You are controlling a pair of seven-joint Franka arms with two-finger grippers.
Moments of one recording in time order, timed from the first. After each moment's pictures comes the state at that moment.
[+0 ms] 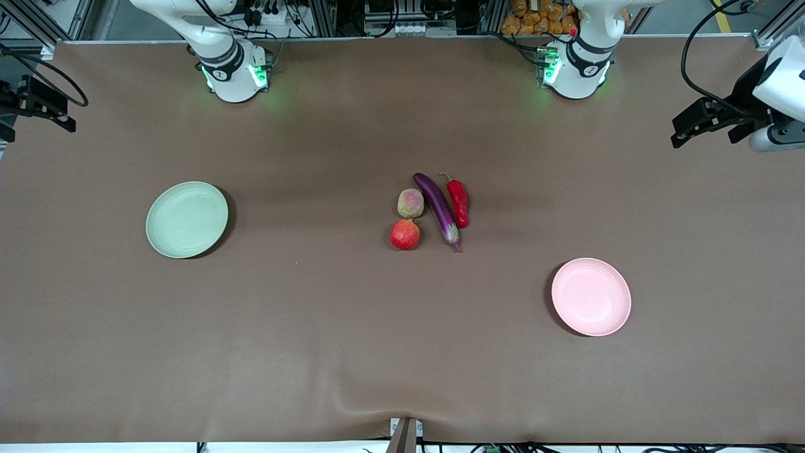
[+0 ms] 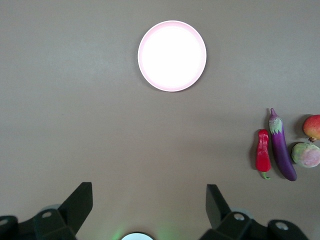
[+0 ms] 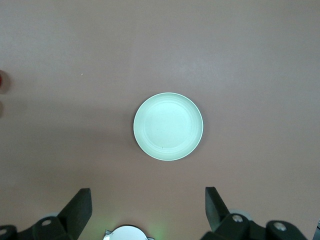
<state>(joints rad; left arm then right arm) 0.08 -0.10 -0.18 -1.62 -0.01 1.51 -0.18 -0.06 -0.08 0.00 -1.54 0.00 1.41 -0.25</state>
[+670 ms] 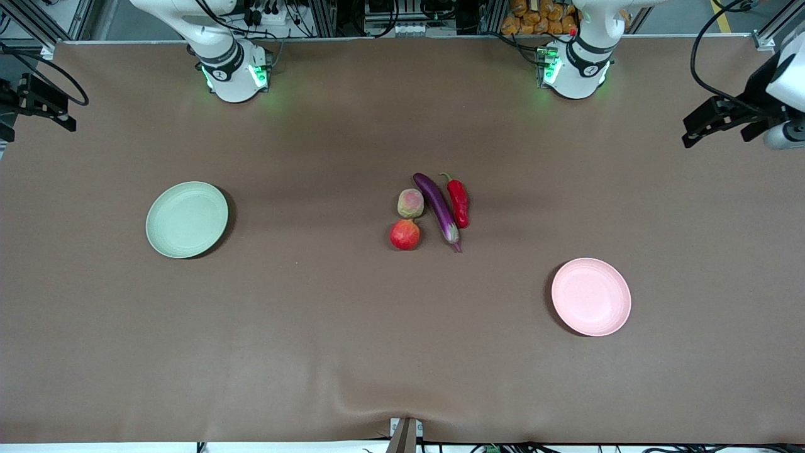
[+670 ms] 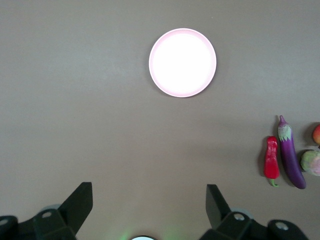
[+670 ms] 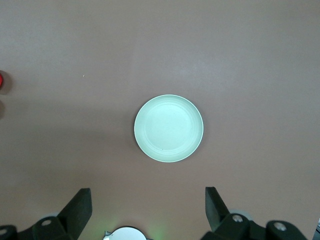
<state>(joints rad) 0.09 -0.09 -0.17 -1.60 0.02 1.51 -0.18 -0.06 -0.08 0.01 -1.53 0.00 1.41 -0.25</state>
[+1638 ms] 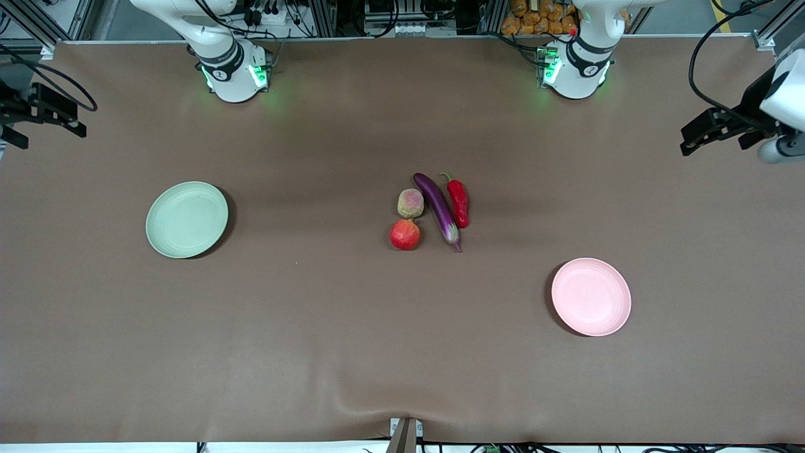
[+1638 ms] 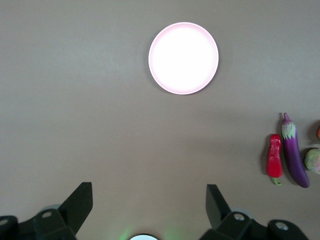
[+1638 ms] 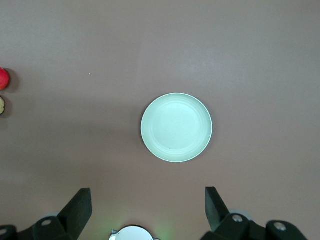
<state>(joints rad) 0.09 -0.05 -0.18 -1.60 0.02 1.50 -0.18 -0.07 -0.05 0.00 -1.54 0.03 1.42 -0.25</state>
